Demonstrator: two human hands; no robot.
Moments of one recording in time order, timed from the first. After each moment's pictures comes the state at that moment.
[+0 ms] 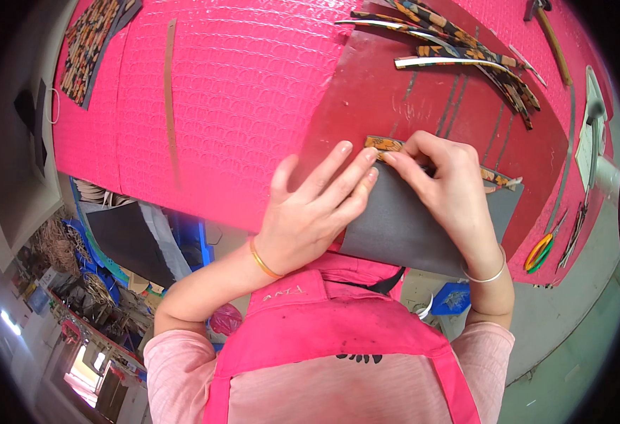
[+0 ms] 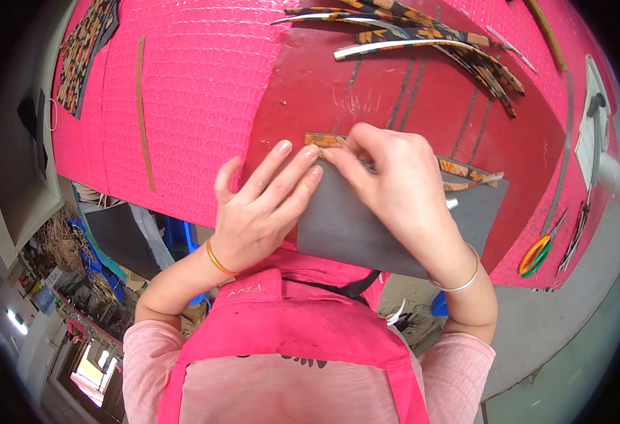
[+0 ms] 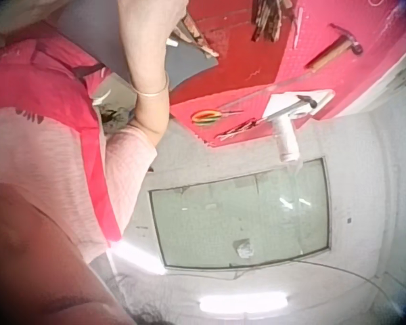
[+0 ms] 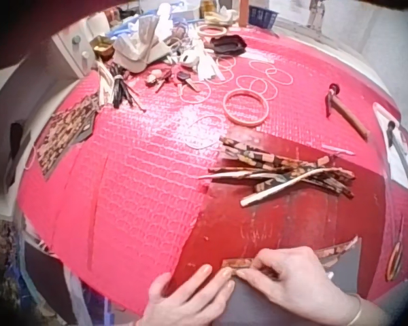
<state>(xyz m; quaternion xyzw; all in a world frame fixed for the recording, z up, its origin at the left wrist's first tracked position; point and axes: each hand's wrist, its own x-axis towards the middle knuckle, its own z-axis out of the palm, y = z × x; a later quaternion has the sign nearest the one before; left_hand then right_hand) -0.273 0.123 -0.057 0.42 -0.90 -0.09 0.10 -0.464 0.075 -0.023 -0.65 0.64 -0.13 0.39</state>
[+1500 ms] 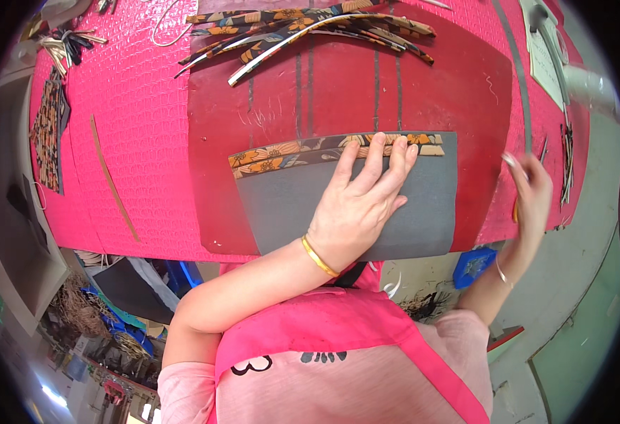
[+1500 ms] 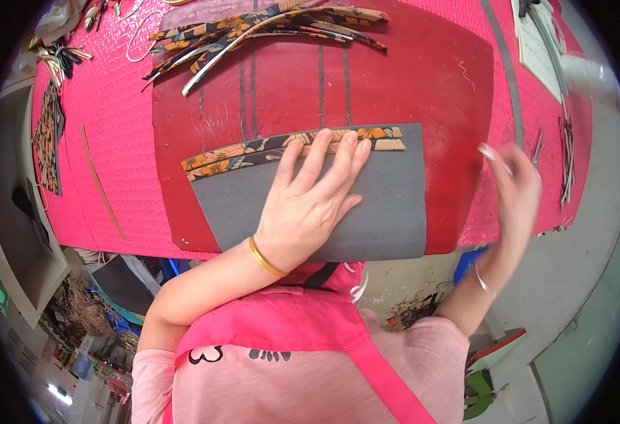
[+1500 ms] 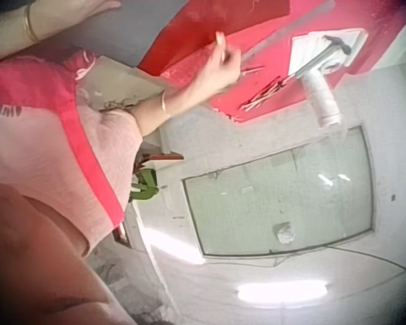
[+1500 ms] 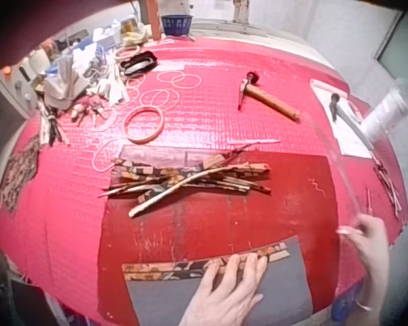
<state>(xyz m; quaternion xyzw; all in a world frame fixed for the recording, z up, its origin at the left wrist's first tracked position) -0.421 0.124 -0.059 0.32 -0.93 -0.14 0.13 -0.682 0.175 0.004 -0.42 0.86 -0.19 0.21</state>
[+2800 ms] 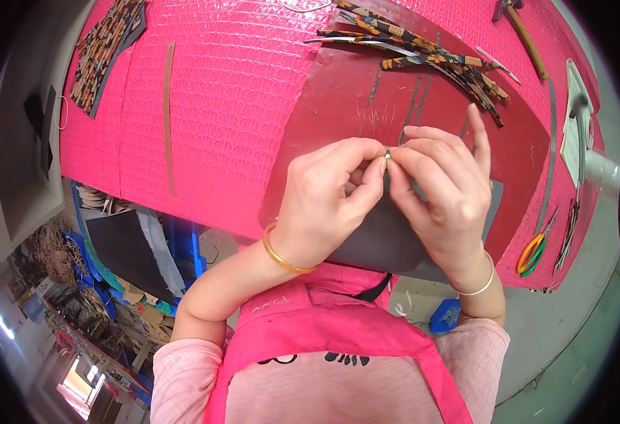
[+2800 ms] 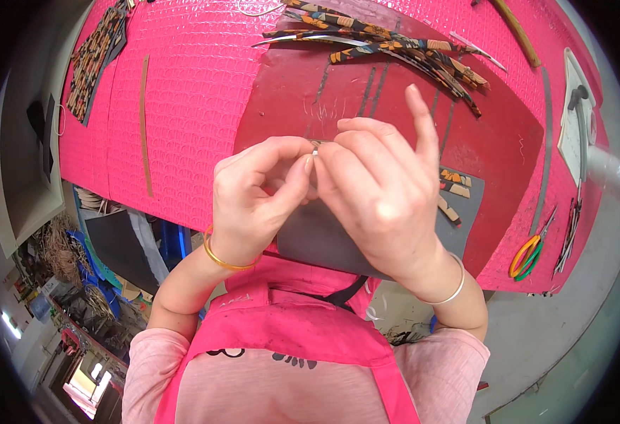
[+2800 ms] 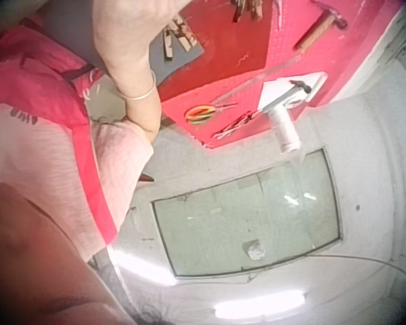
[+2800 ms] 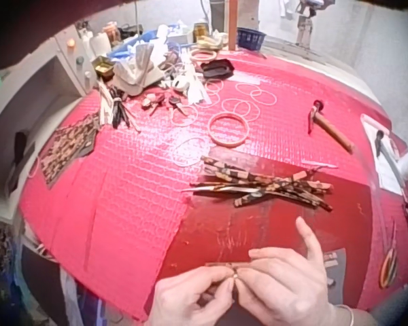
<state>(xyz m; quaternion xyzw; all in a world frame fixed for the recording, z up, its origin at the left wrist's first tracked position) -0.326 0.086 -0.017 0.50 -0.59 -0.50 0.39 -0.475 0.086 0.006 -0.81 0.52 -0.26 0.08</state>
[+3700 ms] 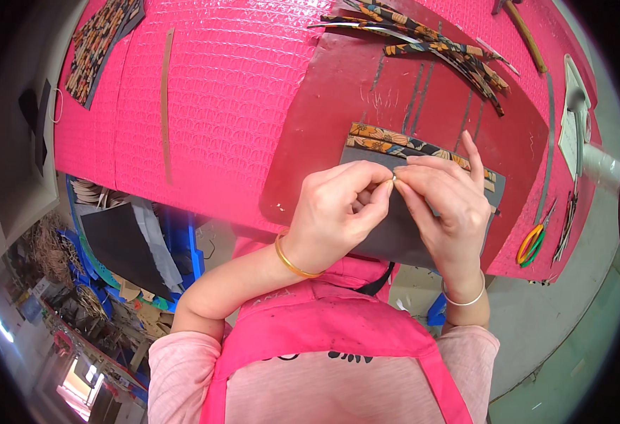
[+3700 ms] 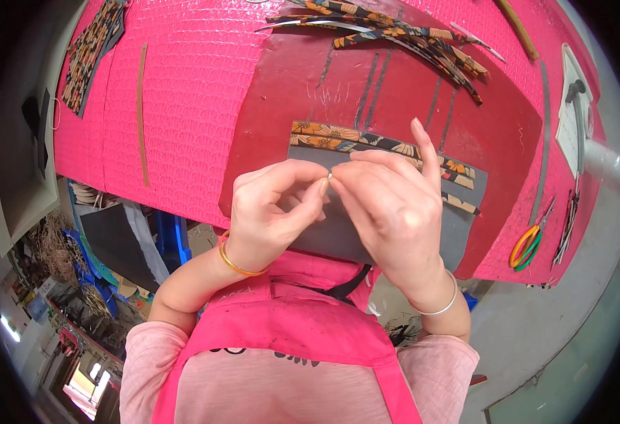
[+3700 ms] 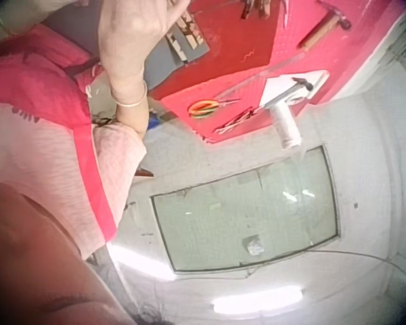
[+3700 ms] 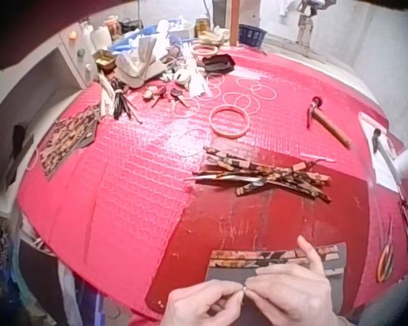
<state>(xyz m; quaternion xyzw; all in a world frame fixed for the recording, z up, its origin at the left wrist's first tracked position) -0.326 0.117 -0.027 0.47 -0.55 -0.57 0.39 -0.482 0.118 0.000 -0.79 0.55 -0.24 0.15</state>
